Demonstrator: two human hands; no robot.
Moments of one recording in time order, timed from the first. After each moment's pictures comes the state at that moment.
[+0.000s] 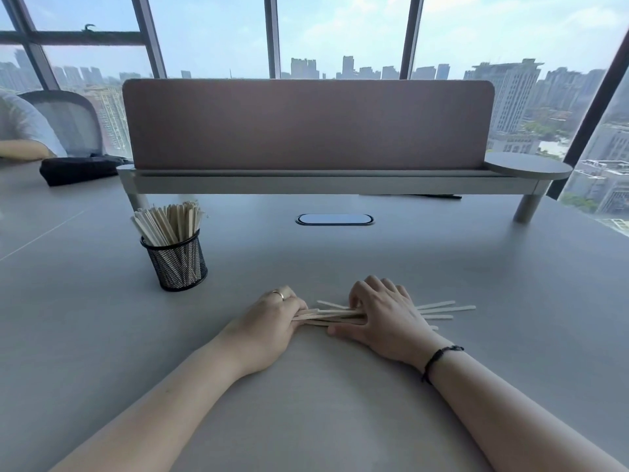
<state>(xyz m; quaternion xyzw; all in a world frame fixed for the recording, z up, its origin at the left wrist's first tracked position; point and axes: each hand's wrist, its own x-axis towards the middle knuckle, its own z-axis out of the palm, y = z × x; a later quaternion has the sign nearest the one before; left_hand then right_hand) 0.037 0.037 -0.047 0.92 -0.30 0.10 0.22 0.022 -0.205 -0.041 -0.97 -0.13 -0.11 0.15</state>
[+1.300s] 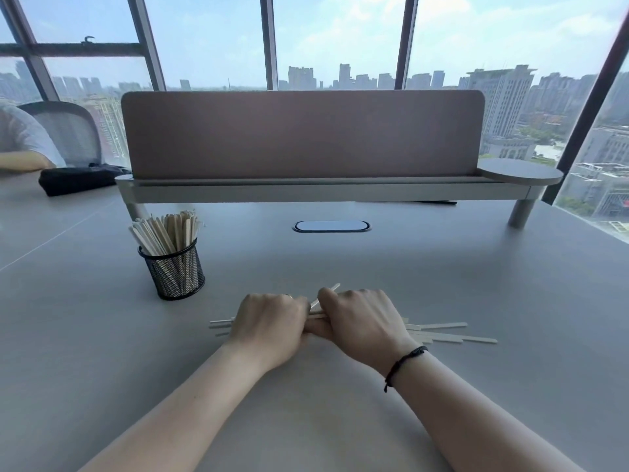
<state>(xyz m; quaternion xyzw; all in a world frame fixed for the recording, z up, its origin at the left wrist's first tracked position) 0.025 0.009 -0.014 0.94 -0.26 0.21 -0.05 0.014 -0.166 -0.019 -0.94 -0.23 -0.25 0.06</state>
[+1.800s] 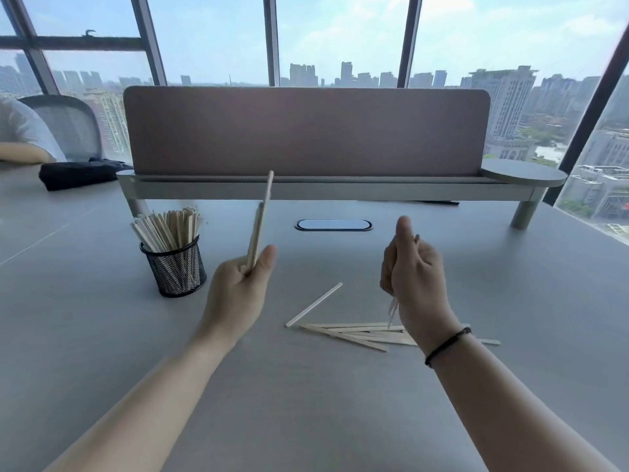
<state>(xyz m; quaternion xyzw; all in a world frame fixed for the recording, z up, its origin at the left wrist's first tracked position) 0.030 0.038 0.013 0.77 -0.12 0.18 0.61 0.015 -0.188 0.034 -0.66 -0.02 -0.25 0.70</state>
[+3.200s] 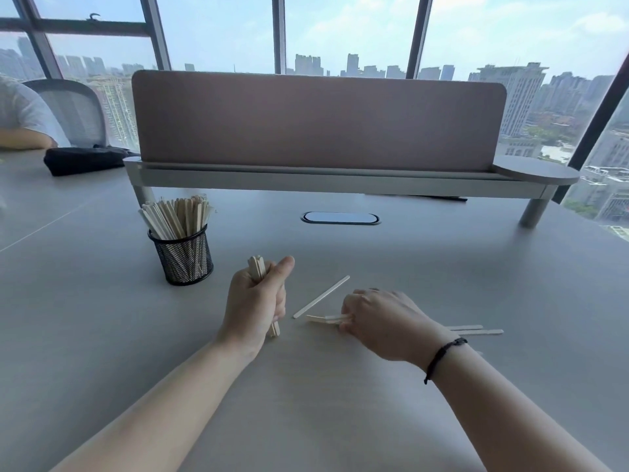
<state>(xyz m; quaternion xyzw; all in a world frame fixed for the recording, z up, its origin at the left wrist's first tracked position) 0.022 0.025 -0.011 0.61 -0.08 0.07 0.79 0.009 -0.181 -0.007 -0.98 -0.22 -0.04 0.03</state>
